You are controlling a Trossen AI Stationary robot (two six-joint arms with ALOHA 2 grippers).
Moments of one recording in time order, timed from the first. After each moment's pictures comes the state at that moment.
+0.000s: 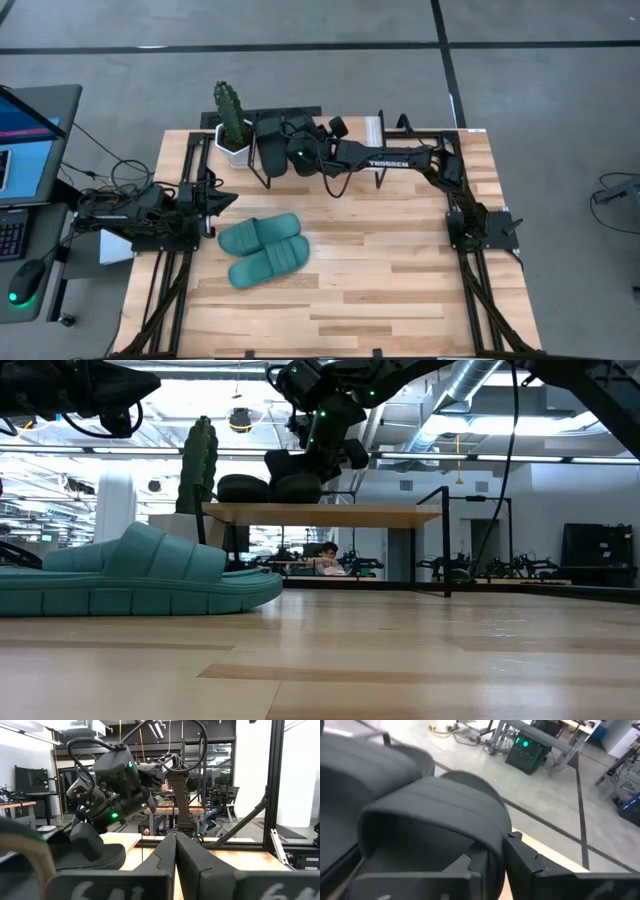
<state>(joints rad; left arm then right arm) -0.04 0.01 0.15 0.11 -0.17 0.05 -0.22 2.15 1.84 -0.40 0.89 0.24</state>
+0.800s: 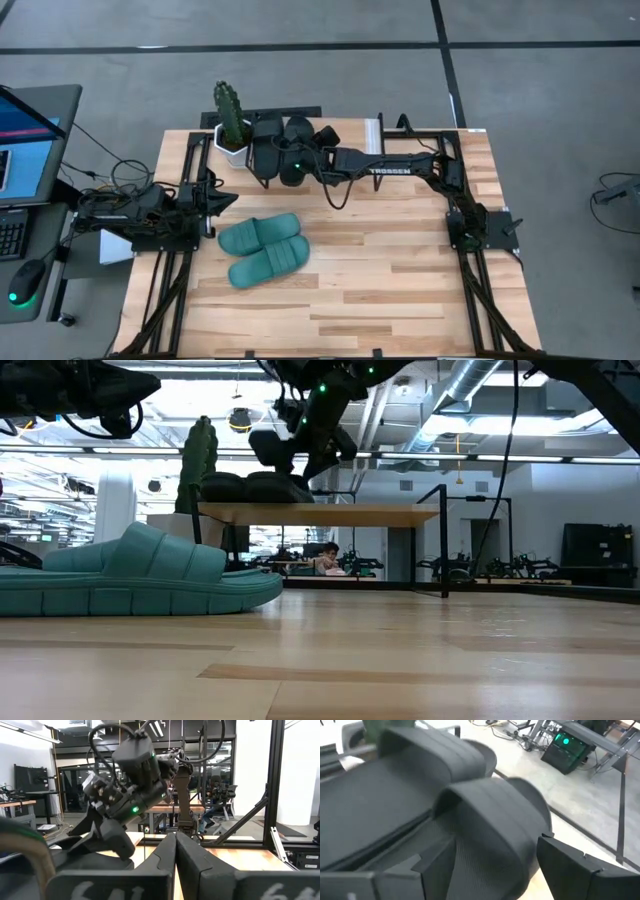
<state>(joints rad) -0.04 0.01 0.15 0.10 -0.17 0.05 -0.14 2.14 1.89 -0.49 0.75 0.24</state>
